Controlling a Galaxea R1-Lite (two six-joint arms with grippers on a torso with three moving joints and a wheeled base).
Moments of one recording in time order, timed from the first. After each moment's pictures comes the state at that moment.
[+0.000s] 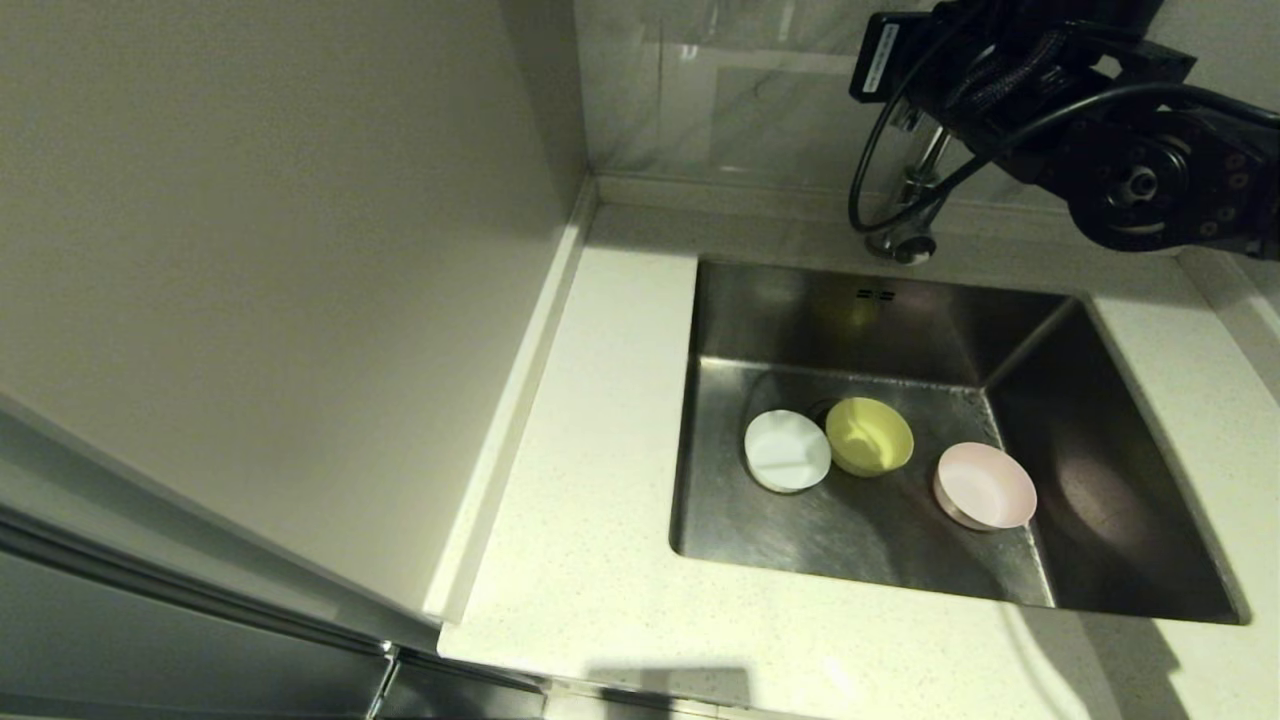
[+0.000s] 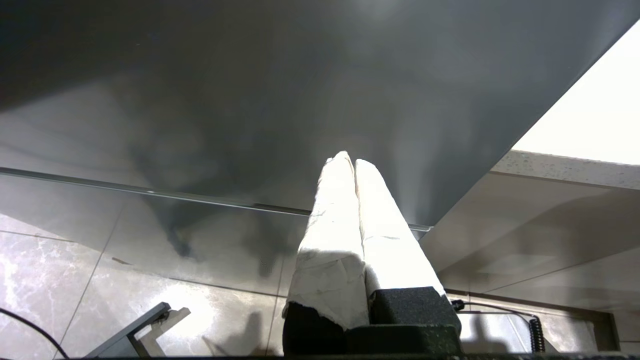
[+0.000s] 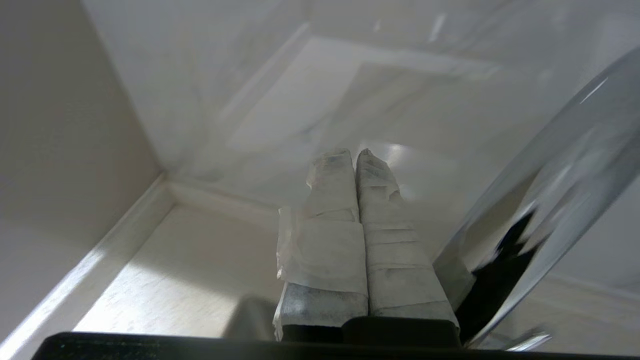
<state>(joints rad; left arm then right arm) 0.00 0.00 0.00 0.00 0.02 -0.02 0.28 2.00 -2.00 -0.36 -0.28 -0.05</state>
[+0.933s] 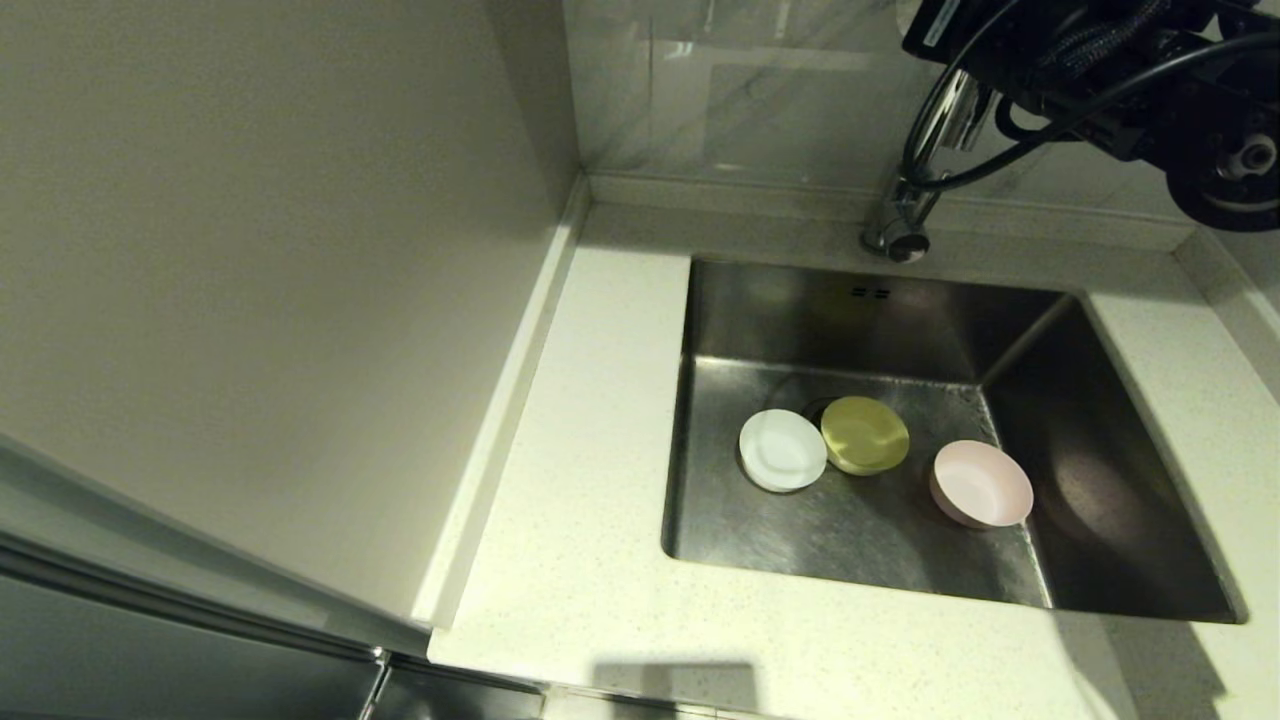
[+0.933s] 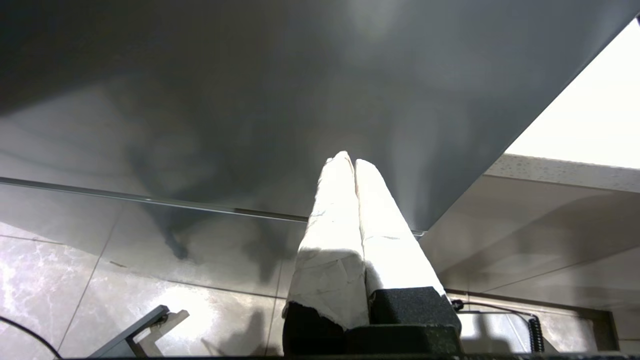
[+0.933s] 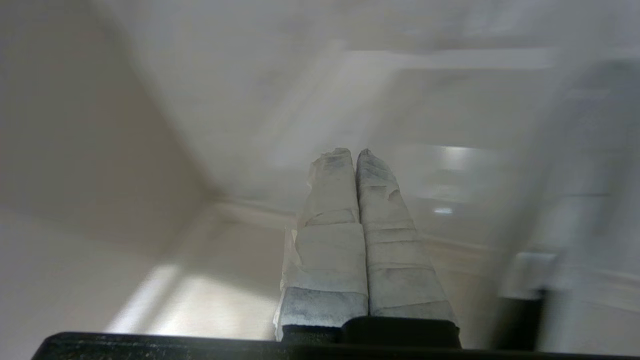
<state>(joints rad) 0.00 0.00 0.00 0.00 0.02 -0.02 0.35 1.91 -1.93 -0.36 -0.08 0.13</state>
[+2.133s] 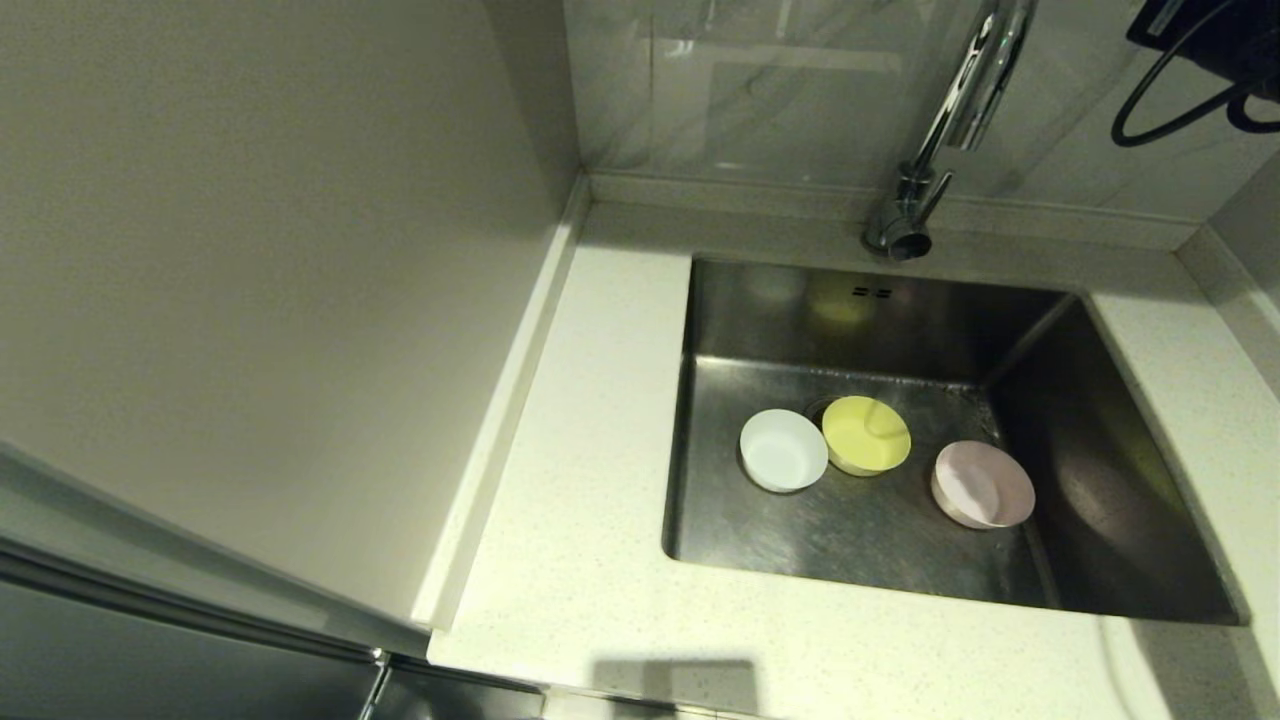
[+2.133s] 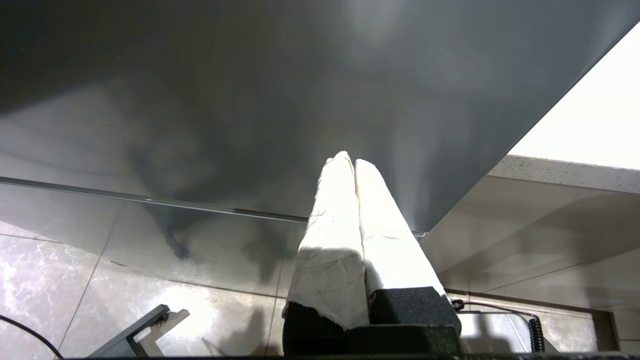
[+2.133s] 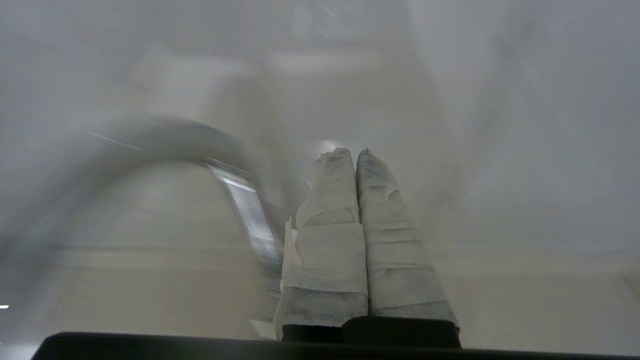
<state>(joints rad) 0.00 0.00 0.00 0.00 0.02 -0.02 -0.06 1.86 -1.98 -0.19 -0.07 0.15</state>
